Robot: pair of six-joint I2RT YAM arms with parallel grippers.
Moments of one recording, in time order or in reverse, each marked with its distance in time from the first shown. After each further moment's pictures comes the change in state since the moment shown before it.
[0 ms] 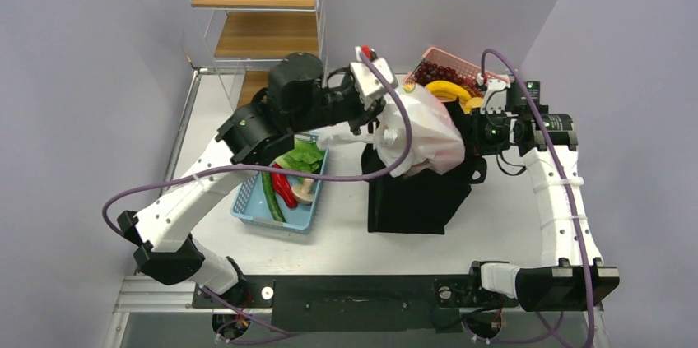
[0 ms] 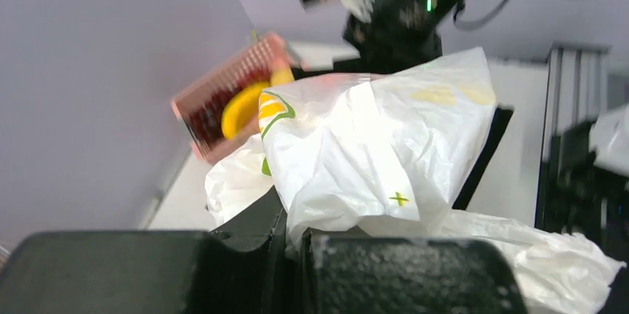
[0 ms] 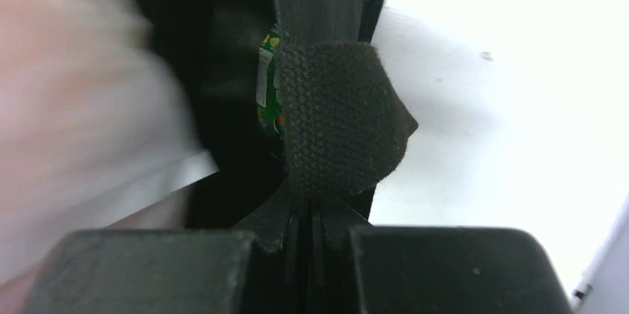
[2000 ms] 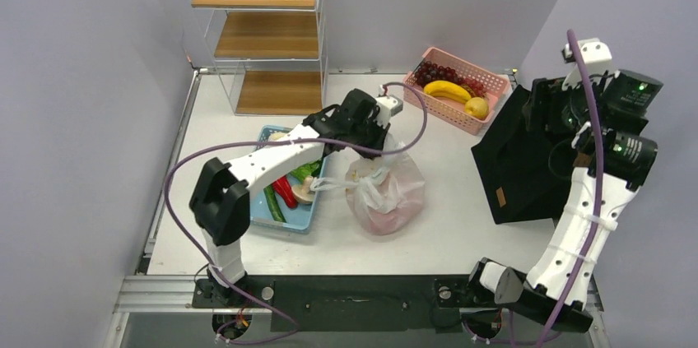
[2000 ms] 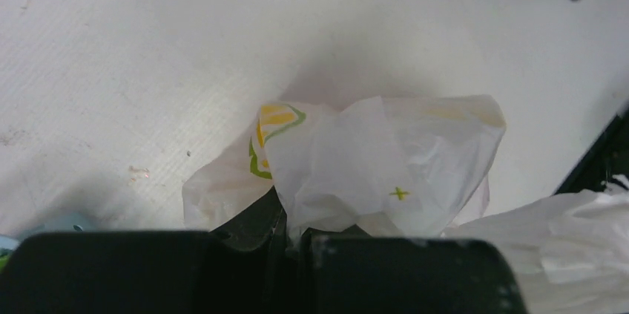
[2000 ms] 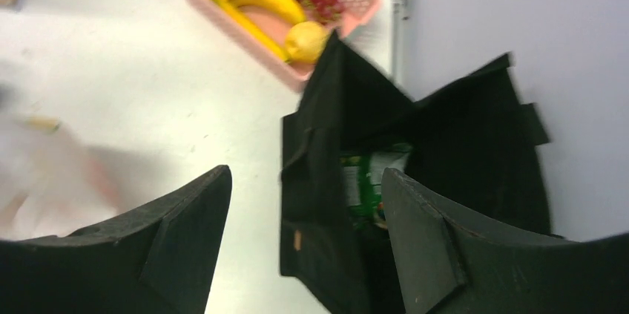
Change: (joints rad) left arm 0.102 0.279 -0.330 0.106 -0.051 -0.397; right arm -0.478 -0.027 0.374 0.067 -0.078 -0.320
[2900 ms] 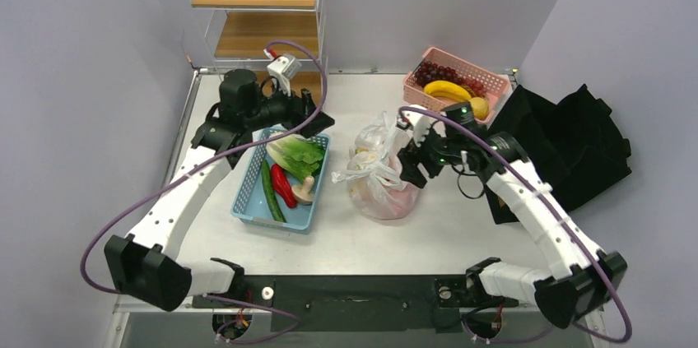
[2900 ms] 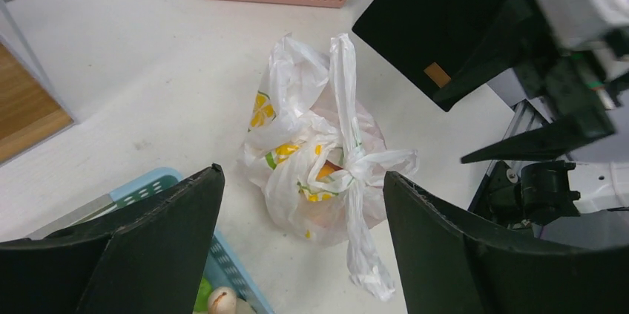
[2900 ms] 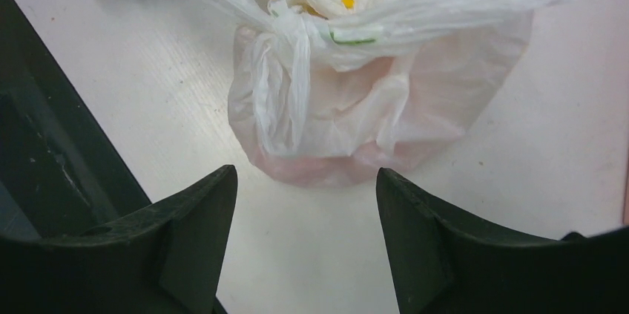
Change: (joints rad) left arm 0.459 -0.454 -0.243 0.203 0.426 -0.156; right arm 0.866 -0.066 -0.581 0.159 -0.022 -0.019
